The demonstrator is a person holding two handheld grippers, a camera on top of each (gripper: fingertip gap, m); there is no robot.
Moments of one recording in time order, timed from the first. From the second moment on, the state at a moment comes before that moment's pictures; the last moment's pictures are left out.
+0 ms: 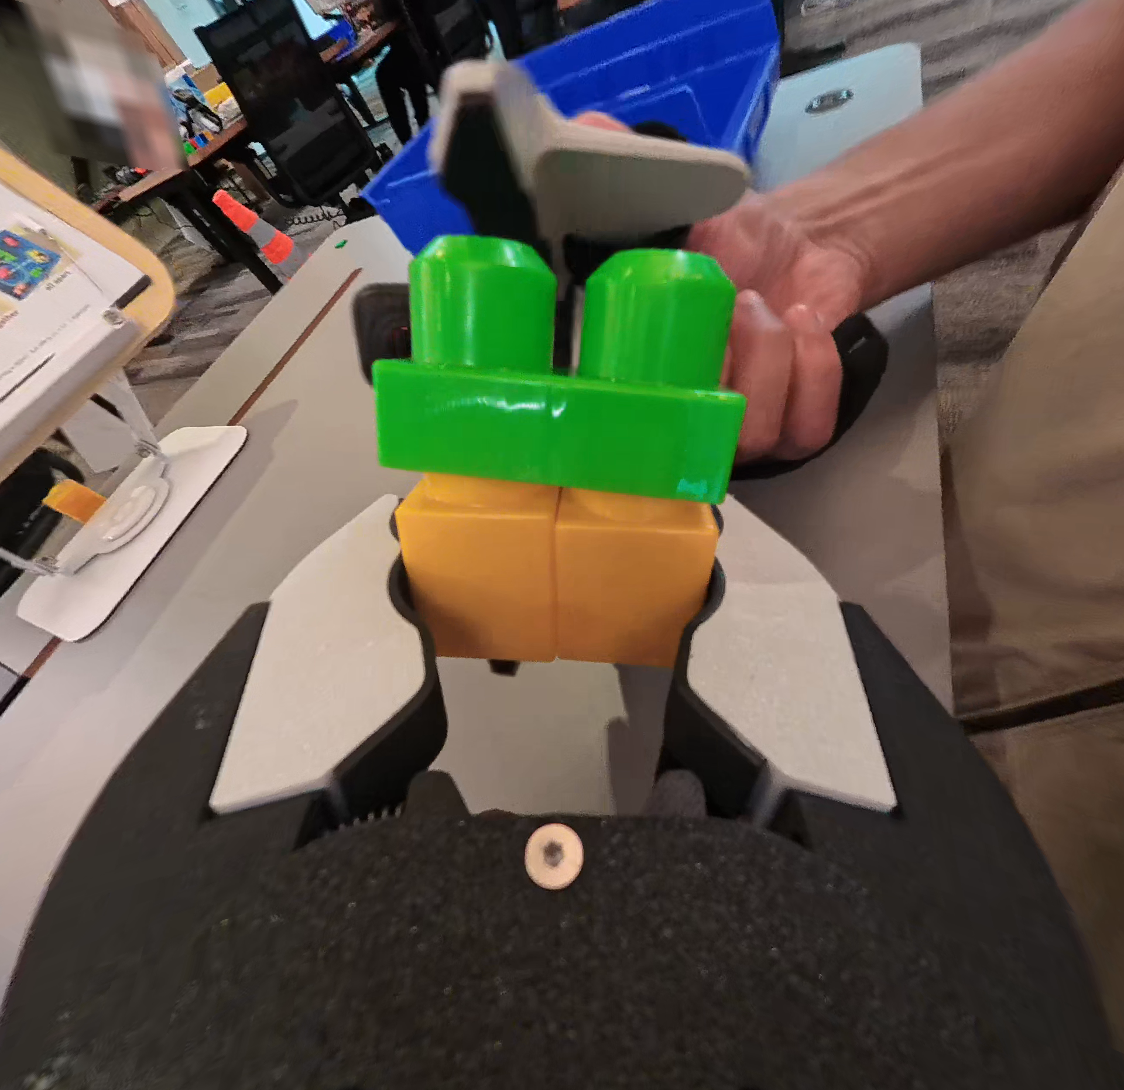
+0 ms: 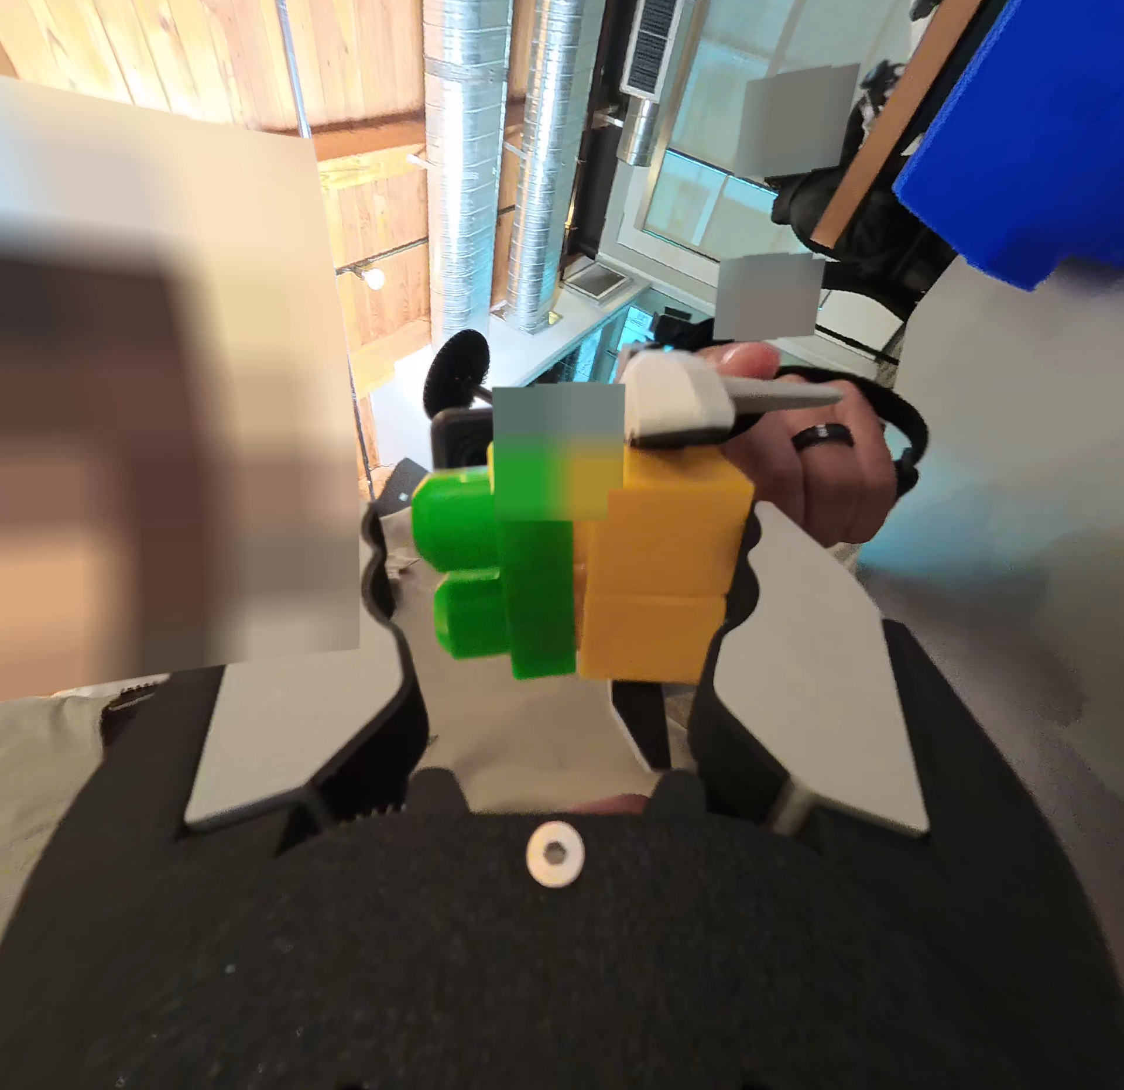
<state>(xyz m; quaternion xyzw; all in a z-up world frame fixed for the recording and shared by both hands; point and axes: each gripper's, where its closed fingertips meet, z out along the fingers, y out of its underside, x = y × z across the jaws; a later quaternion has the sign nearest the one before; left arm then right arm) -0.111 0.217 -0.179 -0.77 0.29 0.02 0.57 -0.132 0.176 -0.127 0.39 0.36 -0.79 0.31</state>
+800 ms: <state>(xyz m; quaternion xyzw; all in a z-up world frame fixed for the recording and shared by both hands) -0.106 0.218 -0.171 -0.76 0.31 0.02 0.58 -0.128 0.169 -0.123 0.37 0.37 -0.80 0.30</state>
